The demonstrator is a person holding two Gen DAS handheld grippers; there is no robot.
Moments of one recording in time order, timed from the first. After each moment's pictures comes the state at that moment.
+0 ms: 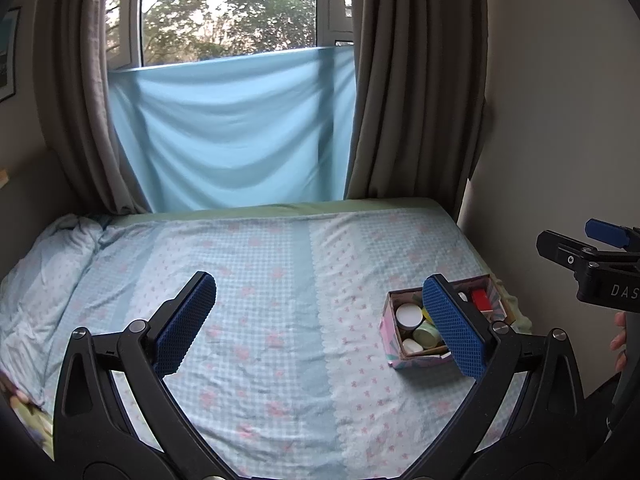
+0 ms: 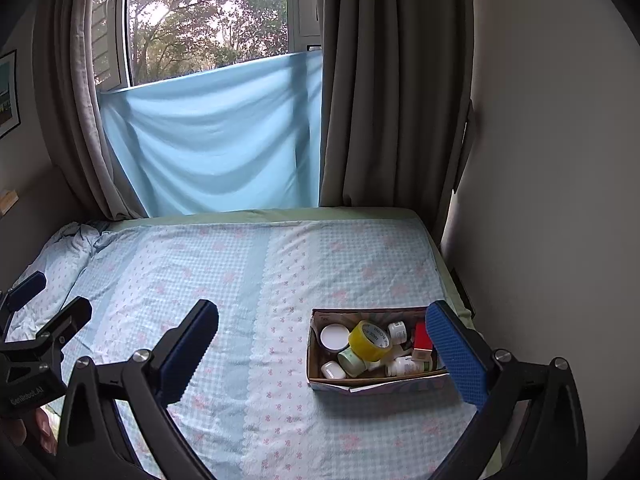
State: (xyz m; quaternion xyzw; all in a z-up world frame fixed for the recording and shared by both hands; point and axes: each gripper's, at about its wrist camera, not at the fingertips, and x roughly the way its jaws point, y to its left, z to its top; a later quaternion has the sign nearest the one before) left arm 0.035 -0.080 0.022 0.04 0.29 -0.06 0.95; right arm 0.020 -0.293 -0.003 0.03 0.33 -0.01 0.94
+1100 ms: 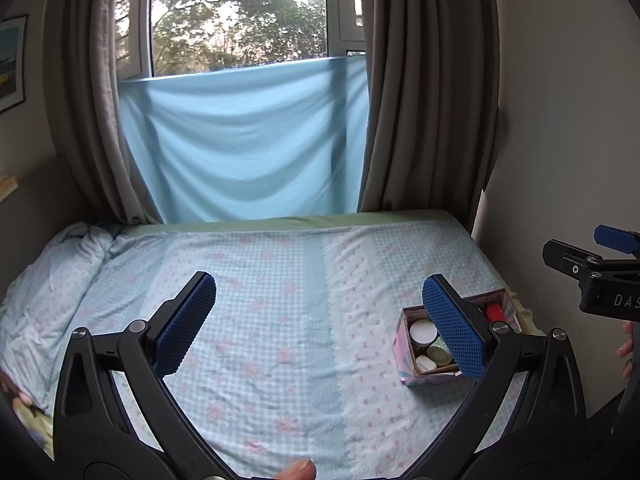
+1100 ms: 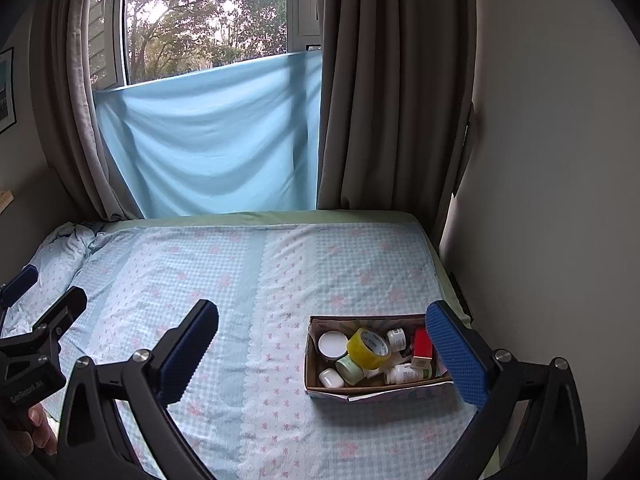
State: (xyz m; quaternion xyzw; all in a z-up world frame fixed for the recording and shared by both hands) left arm 0.053 -0.085 0.026 0.04 0.27 -0.03 0.96; right arm 0.039 -0.291 -0.007 0.02 0.33 -0.02 0.94
